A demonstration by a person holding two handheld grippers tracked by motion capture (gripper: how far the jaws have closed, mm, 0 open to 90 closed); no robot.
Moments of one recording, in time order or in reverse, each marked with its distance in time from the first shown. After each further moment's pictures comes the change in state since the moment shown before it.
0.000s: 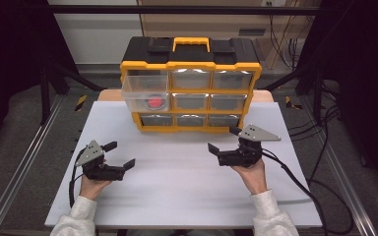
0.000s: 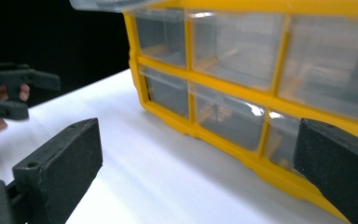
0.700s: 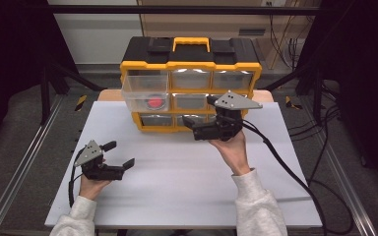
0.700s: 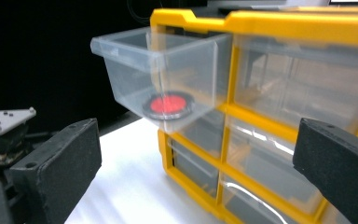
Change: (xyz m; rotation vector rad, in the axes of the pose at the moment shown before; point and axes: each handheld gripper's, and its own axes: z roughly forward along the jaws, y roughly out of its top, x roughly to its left) left arm 0.001 0.001 -0.002 -0.011 0.003 -0.002; right arm 0.040 0.099 0.032 -0.076 0.052 -0.060
